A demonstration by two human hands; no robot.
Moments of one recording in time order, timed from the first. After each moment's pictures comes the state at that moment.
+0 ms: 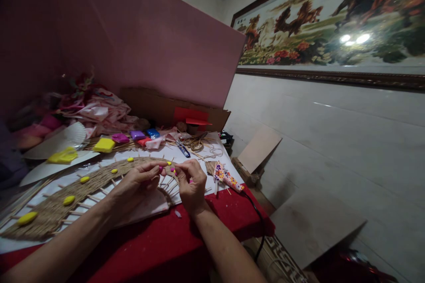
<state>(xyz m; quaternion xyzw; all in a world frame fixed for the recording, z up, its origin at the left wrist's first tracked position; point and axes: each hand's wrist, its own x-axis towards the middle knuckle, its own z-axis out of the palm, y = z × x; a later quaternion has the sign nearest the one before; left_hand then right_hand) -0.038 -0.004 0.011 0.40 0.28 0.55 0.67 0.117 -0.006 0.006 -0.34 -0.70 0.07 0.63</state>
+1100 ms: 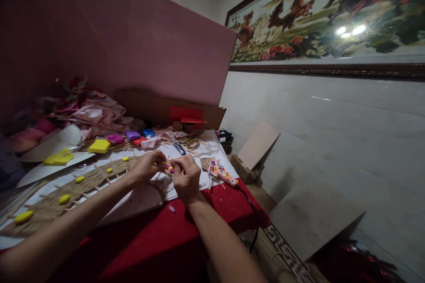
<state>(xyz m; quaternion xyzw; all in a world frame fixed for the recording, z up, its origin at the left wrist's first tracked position) -0.026 0.043 0.017 0.66 0.50 0.45 0.32 0.125 0.006 0.003 -0.33 -0.71 0.01 0.62</state>
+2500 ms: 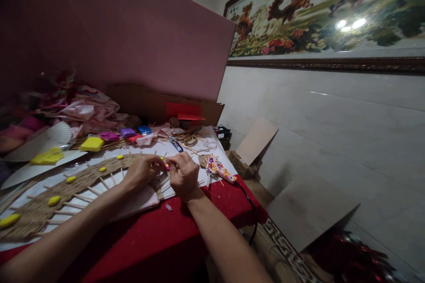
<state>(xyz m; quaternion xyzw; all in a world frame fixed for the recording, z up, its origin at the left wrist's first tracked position) -0.021 0.033 0.004 0.73 0.60 0.29 0.13 0.132 0.017 -0.006 -0.32 -0.74 -0.05 0.59</state>
